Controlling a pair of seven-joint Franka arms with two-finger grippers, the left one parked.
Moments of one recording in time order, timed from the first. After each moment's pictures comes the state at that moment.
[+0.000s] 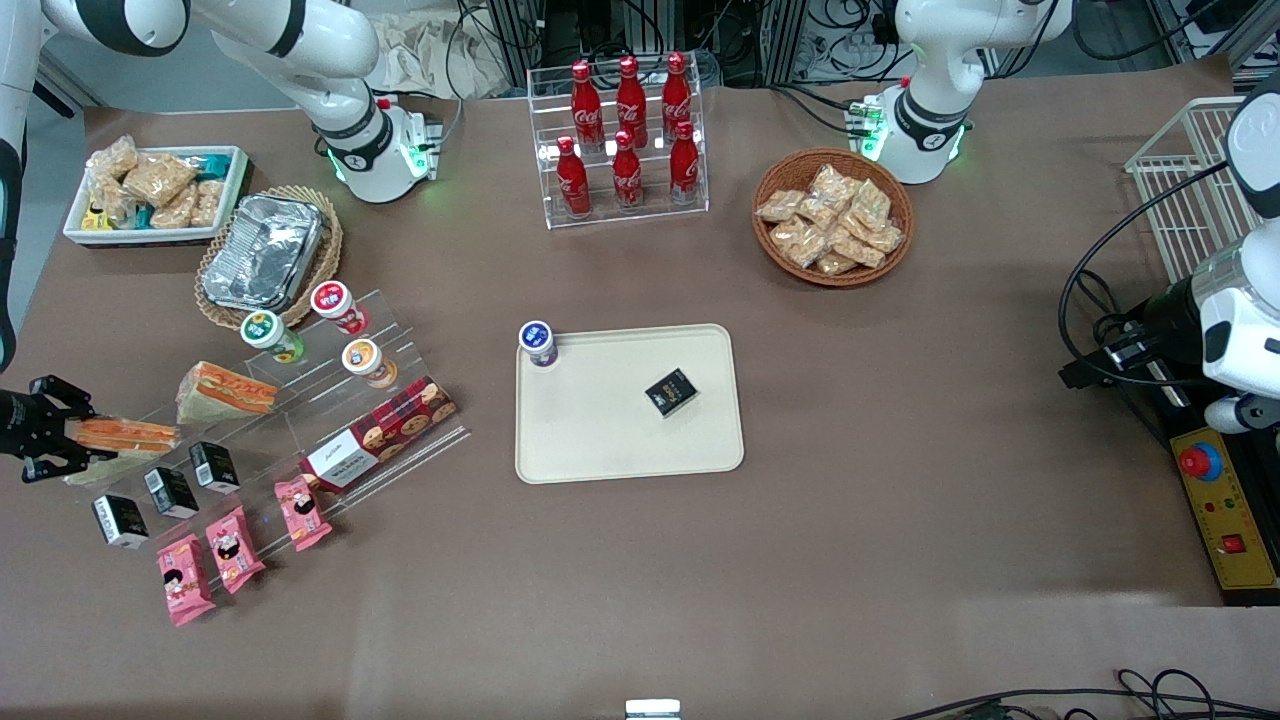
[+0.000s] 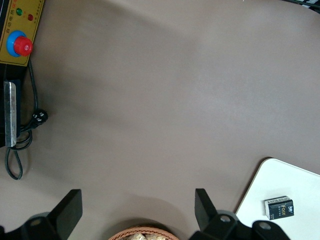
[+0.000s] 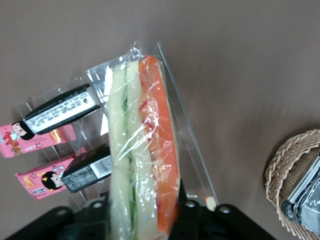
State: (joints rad) arm -0.24 0.45 -0.22 -1.57 0.20 1.89 0.88
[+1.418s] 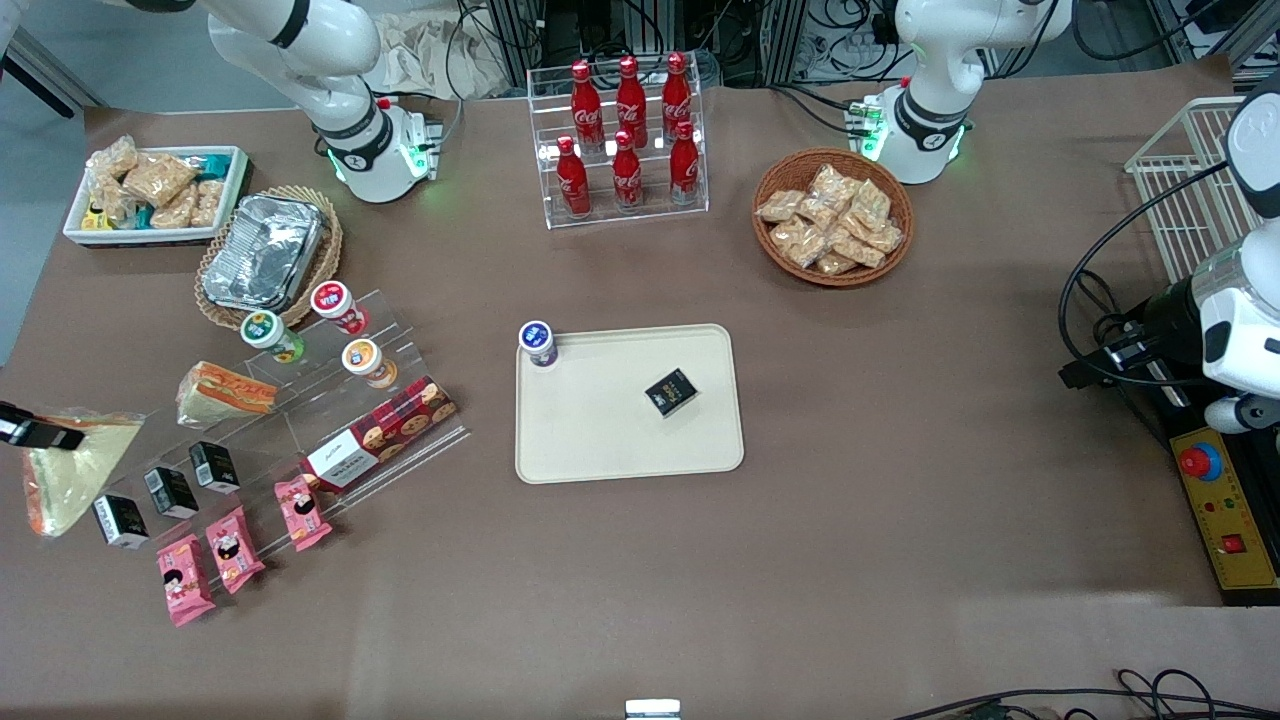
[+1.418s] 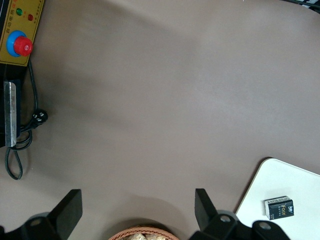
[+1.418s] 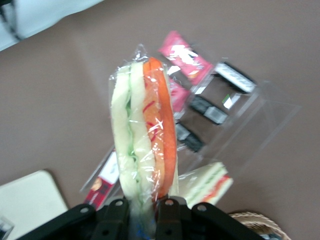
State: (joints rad) arm -0.13 0.30 -0.13 -1.38 0.20 1.68 0.07
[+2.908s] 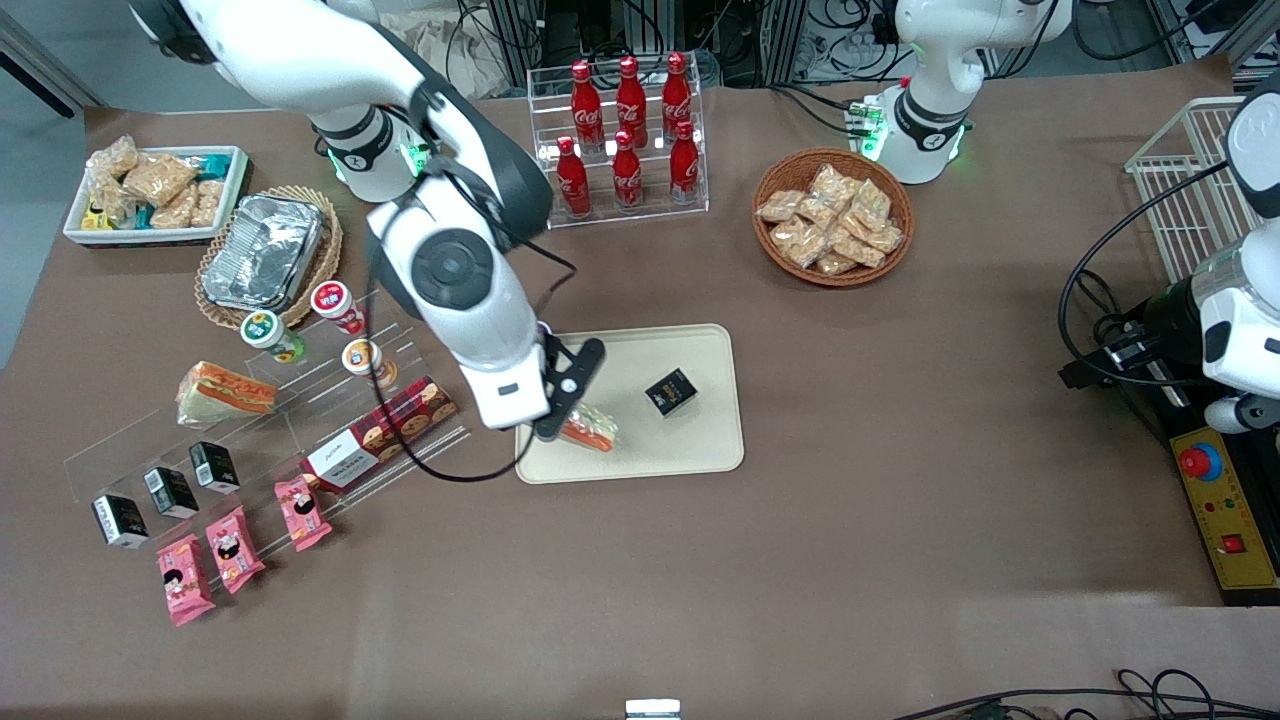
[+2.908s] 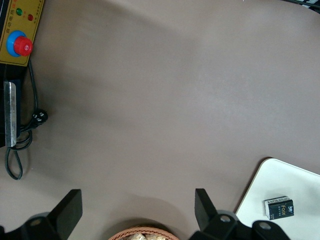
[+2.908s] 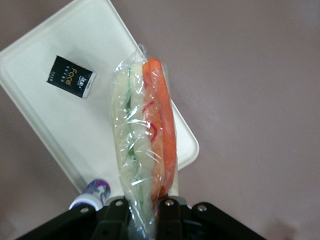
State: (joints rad) arm 0.40 0.52 0.23 -1.42 -0.12 1.92 -0.40
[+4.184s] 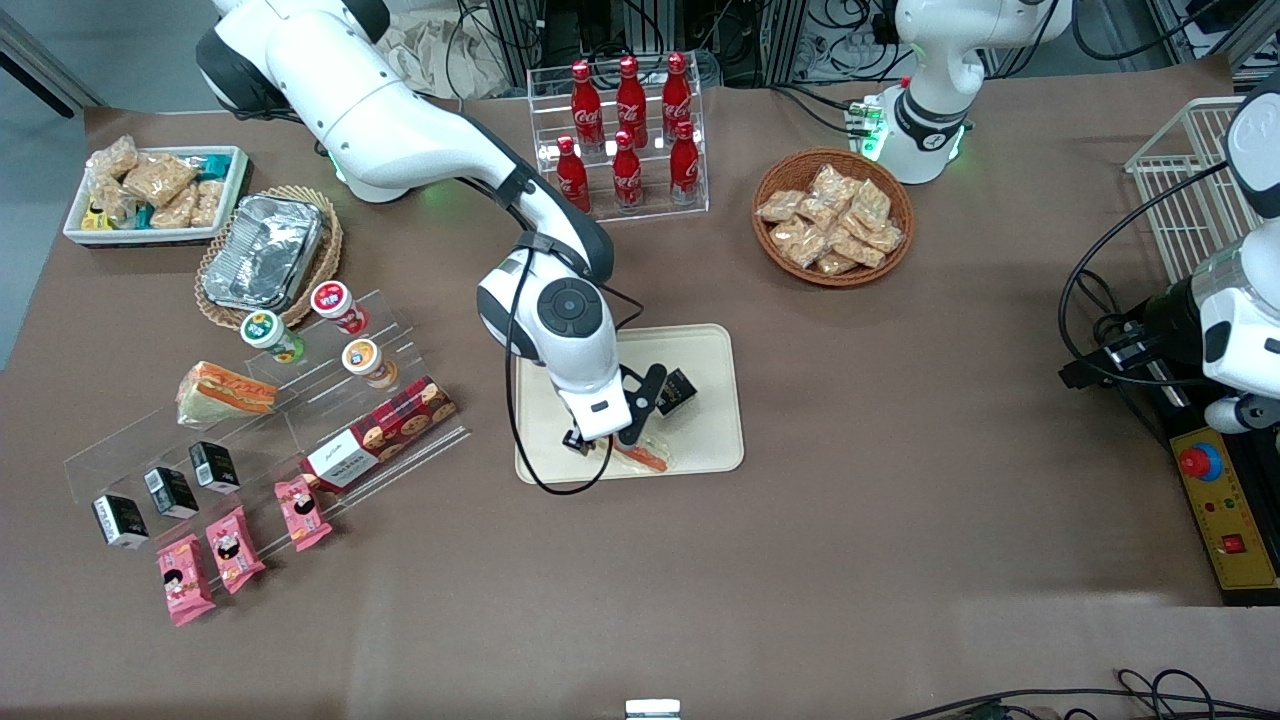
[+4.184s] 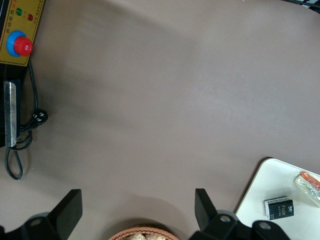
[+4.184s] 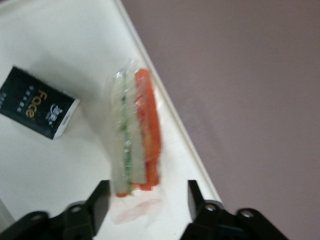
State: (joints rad) arm 0.49 0.69 0.22 -1.48 -0.27 2.22 -0.31
